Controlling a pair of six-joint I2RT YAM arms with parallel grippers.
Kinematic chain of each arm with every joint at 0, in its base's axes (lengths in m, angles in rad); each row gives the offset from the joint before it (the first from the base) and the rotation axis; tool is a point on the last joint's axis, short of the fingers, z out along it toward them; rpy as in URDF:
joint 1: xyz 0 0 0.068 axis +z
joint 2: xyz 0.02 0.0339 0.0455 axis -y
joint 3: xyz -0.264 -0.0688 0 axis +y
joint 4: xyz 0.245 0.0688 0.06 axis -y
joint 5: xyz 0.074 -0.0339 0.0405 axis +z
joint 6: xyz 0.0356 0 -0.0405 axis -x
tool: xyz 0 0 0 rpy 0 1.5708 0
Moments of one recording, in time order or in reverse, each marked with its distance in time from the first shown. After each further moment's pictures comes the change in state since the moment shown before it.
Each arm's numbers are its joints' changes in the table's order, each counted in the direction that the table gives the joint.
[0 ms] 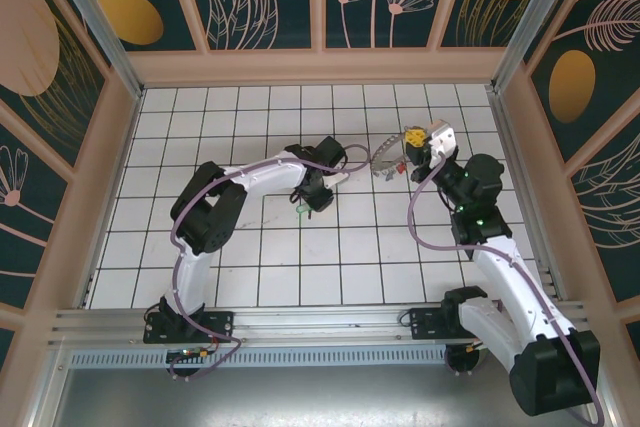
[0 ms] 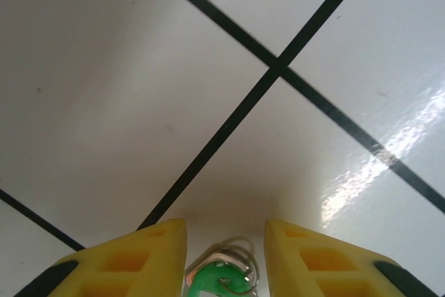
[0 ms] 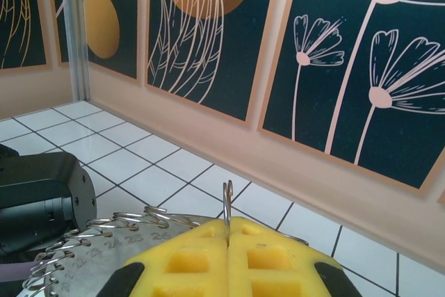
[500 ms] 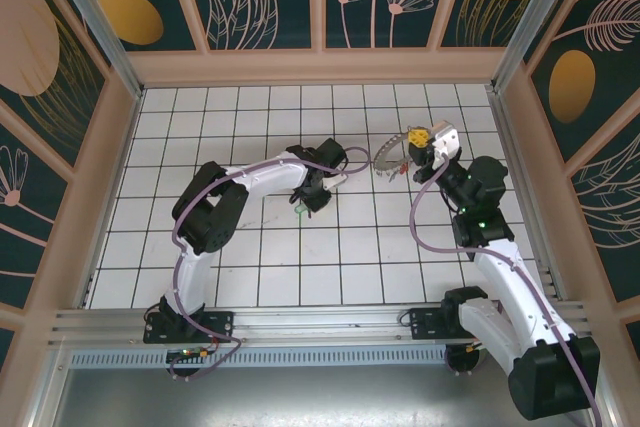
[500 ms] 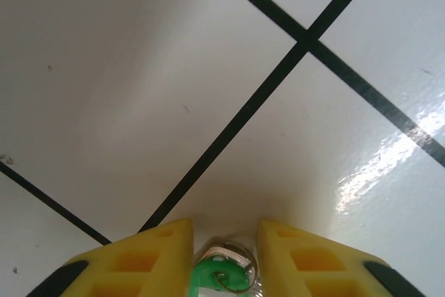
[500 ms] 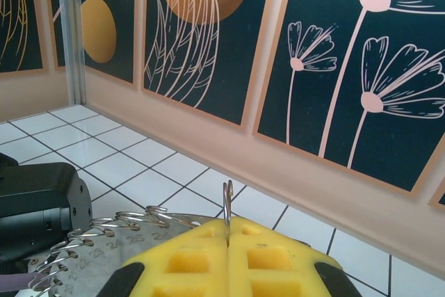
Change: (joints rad) left arm -0.002 -0.007 -0.003 -0.023 0.056 -0.007; right arm -0.013 0.022 0.007 0.000 0.004 0.000
